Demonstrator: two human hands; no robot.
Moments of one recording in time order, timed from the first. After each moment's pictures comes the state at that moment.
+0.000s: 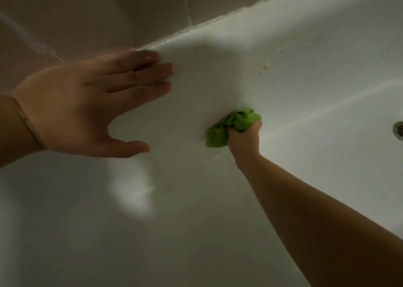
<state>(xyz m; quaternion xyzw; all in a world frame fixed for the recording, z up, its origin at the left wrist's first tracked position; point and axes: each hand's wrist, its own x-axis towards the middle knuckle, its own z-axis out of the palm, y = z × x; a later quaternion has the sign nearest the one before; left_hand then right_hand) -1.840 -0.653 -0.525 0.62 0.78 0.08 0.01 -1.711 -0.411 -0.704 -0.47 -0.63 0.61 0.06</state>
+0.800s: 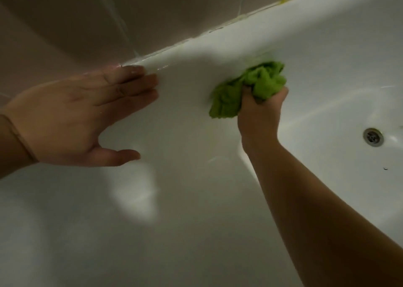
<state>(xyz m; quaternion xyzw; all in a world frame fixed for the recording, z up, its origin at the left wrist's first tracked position) -1.855 -0.606 -0.525 0.64 0.76 0.07 -0.05 -1.731 -0.334 -0.604 -0.42 -0.61 0.63 0.25</state>
